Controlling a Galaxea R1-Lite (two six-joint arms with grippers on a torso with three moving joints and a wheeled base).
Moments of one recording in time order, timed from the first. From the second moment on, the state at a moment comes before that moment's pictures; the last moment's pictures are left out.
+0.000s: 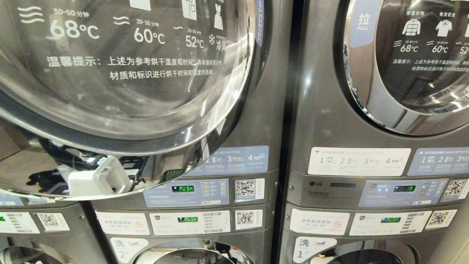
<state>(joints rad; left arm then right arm) -0.01 0.53 -0.54 -0.20 -0.30 0.01 0.00 0.00 0.00 0.00 0.00 0.01</state>
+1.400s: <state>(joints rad) -0.05 0.69 -0.67 -0.21 -0.65 0.20 0.00 0.00 0.00 0.00 0.00 0.01</state>
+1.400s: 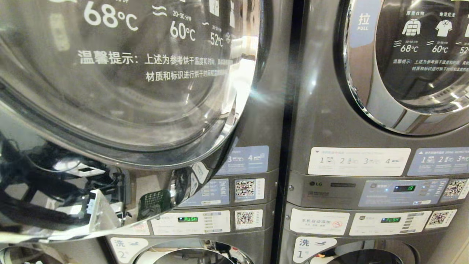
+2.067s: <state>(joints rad) -0.32 0.87 -0.81 -0.22 -0.68 0.21 0.00 0.00 0.00 0.00 0.00 0.01</state>
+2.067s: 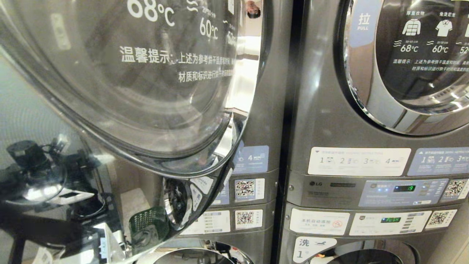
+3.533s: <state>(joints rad) -0.36 0.97 -0.80 -0.20 -0.30 0.30 0.00 0.00 0.00 0.00 0.00 0.01</state>
